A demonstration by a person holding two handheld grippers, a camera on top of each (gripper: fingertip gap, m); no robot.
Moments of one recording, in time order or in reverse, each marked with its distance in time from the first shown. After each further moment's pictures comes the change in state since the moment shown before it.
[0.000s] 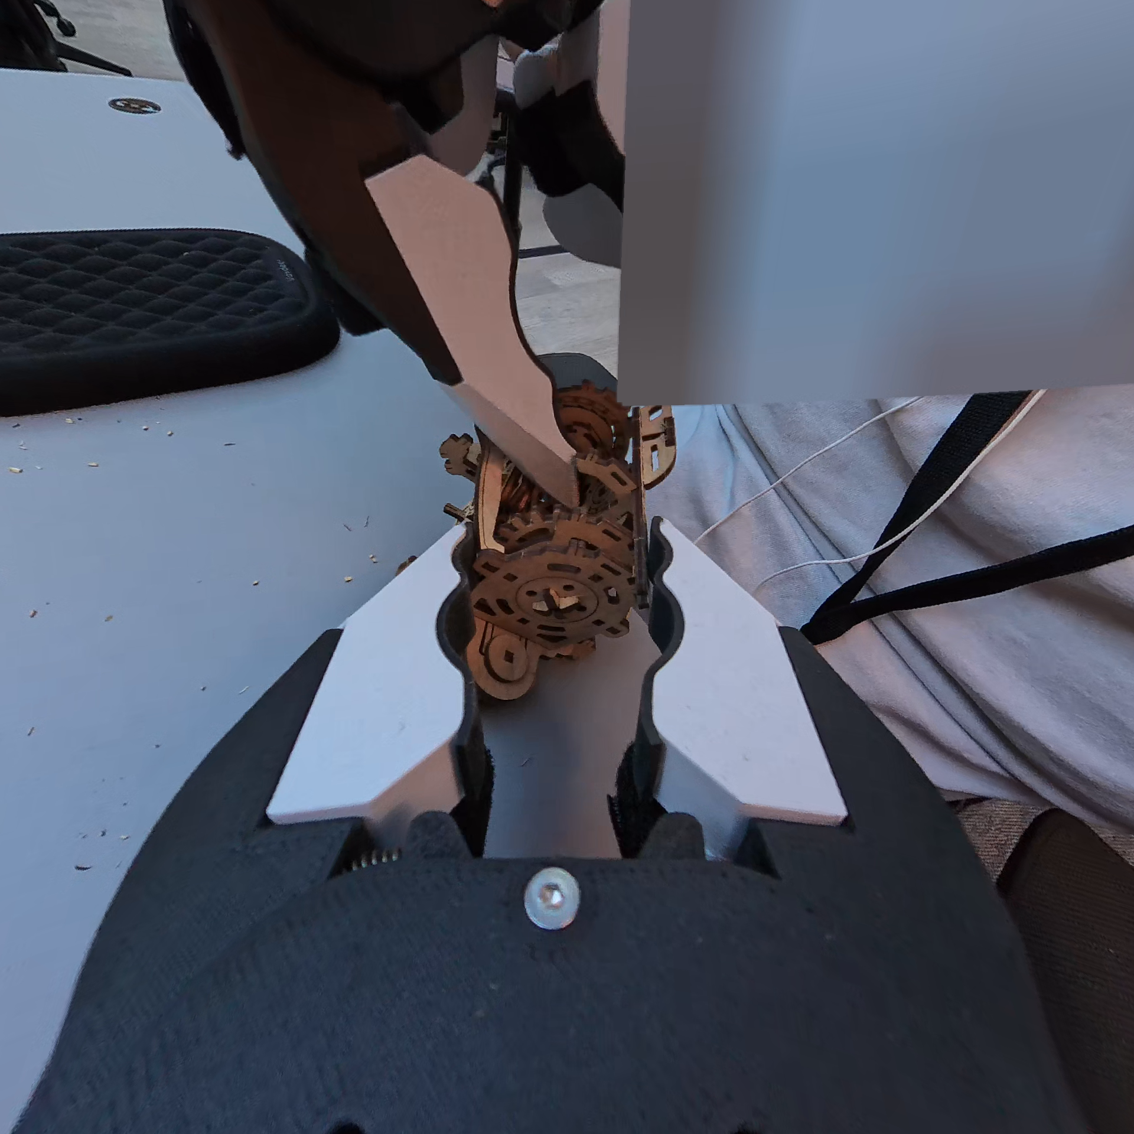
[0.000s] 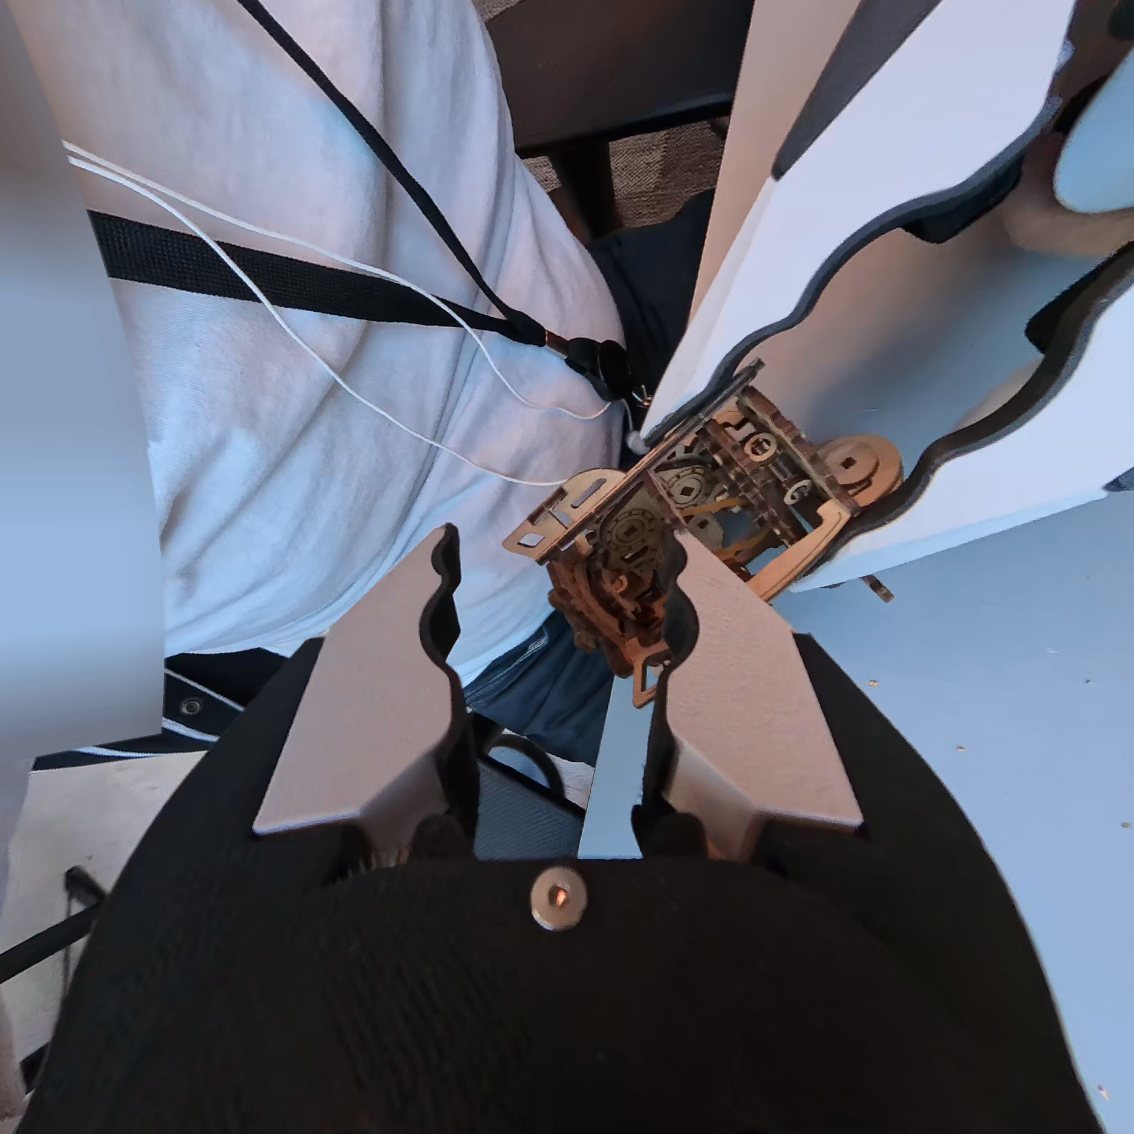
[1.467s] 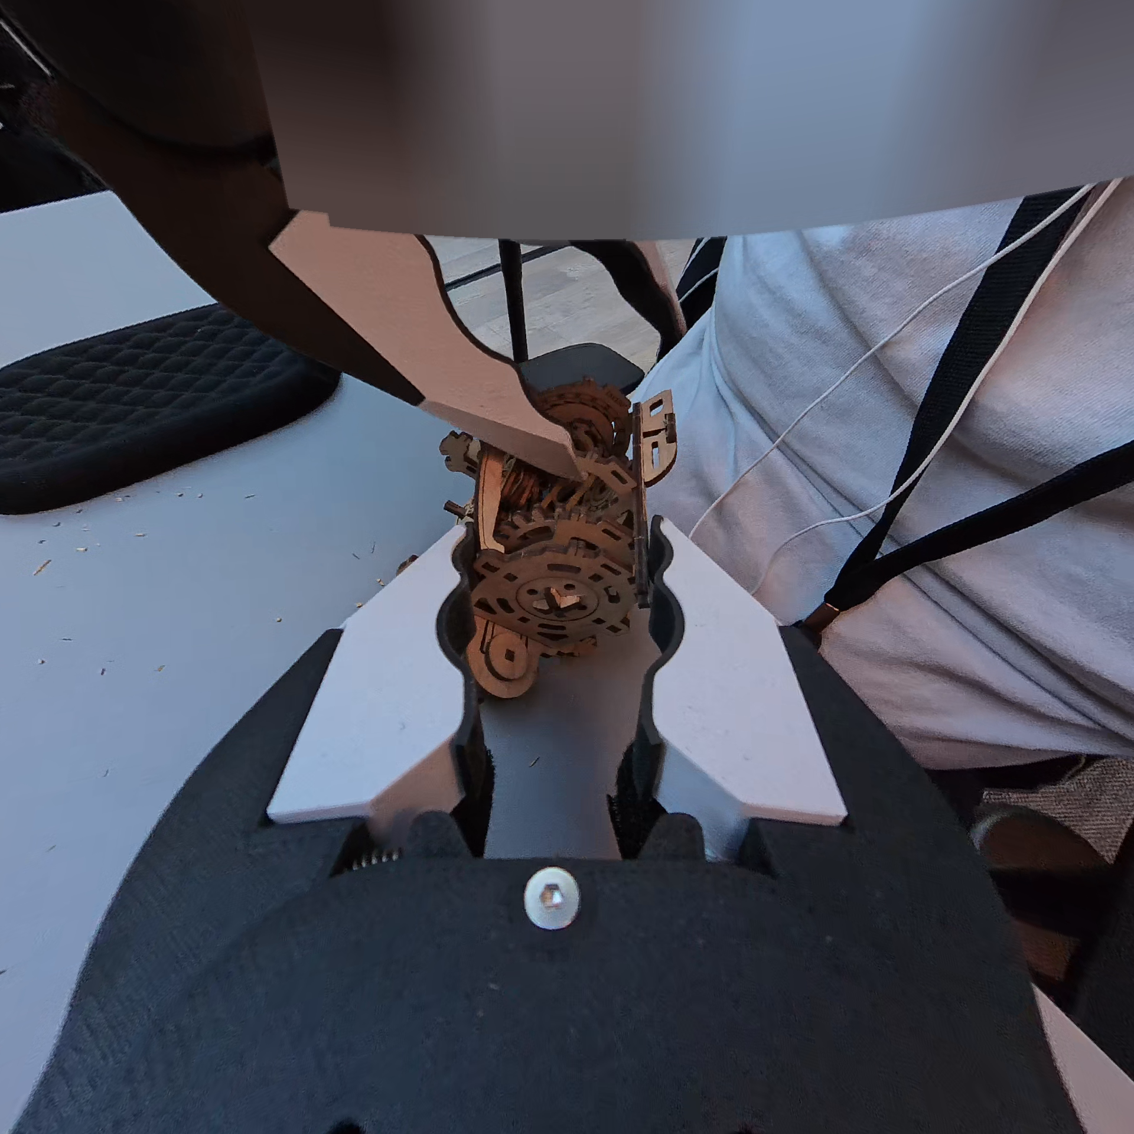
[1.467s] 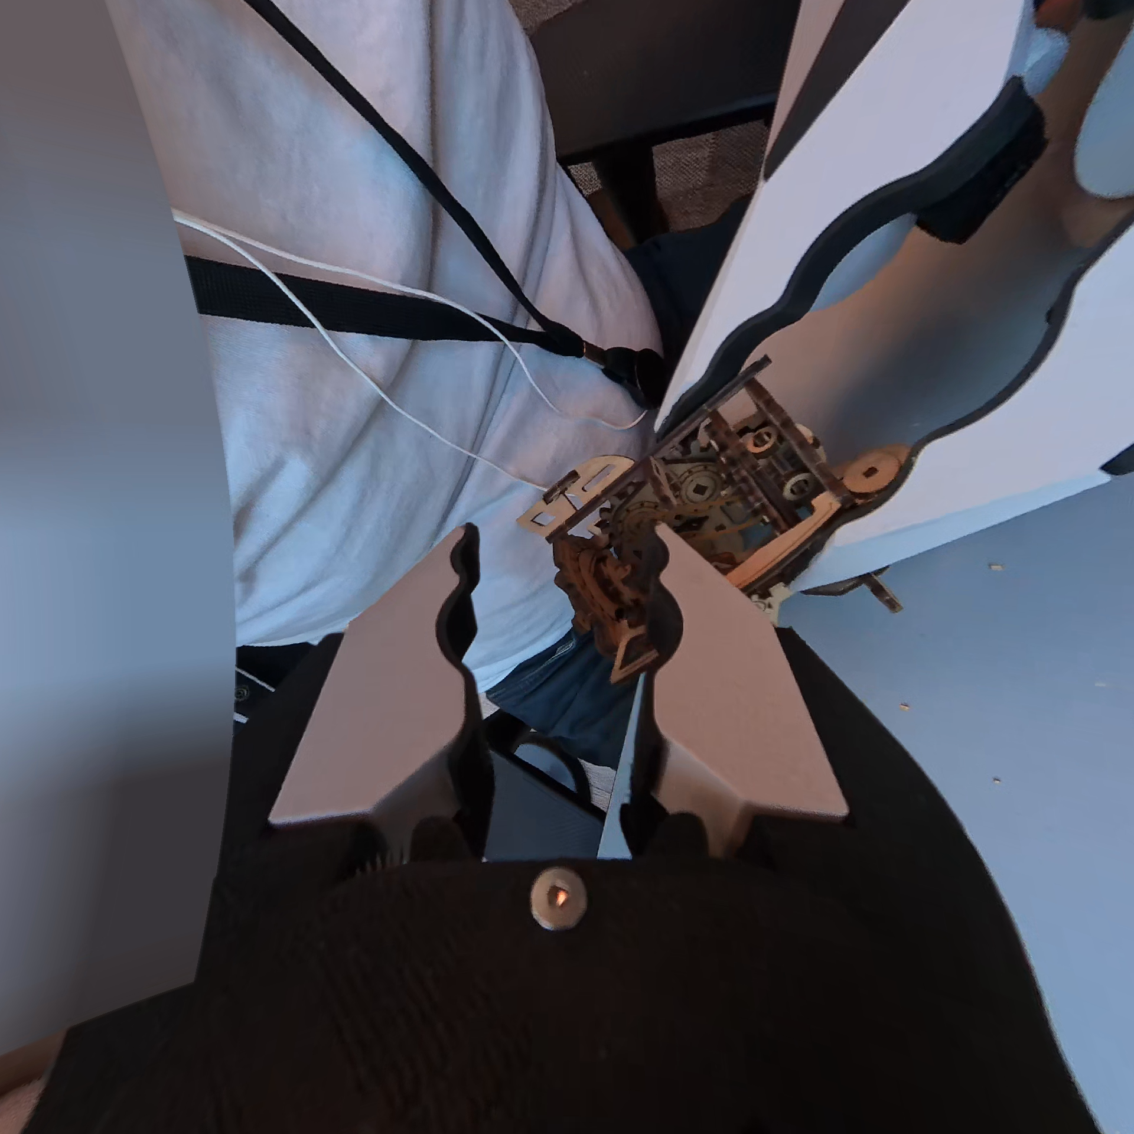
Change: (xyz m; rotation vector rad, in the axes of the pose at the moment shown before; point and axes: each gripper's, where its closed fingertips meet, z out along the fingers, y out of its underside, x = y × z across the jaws) left arm 0.009 0.002 0.000 -0.013 -0.035 0.197; right arm -0.008 -0.005 0.000 -0.003 -0.075 0.016
